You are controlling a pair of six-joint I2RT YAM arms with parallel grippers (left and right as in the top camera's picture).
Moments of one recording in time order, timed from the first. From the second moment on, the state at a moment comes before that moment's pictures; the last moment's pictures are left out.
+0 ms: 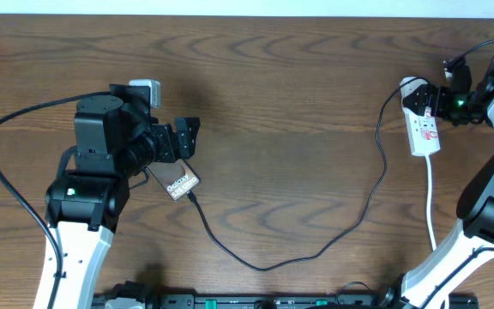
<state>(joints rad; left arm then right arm) -0.10 1.08 1.03 -0.62 0.33 -0.23 -0.43 2.10 1.61 -0.78 -0.52 -0.25</state>
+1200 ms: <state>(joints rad) -0.10 1.08 1.03 -0.62 0.33 -0.23 -0.40 2.15 1.62 -0.78 -0.46 -0.23</state>
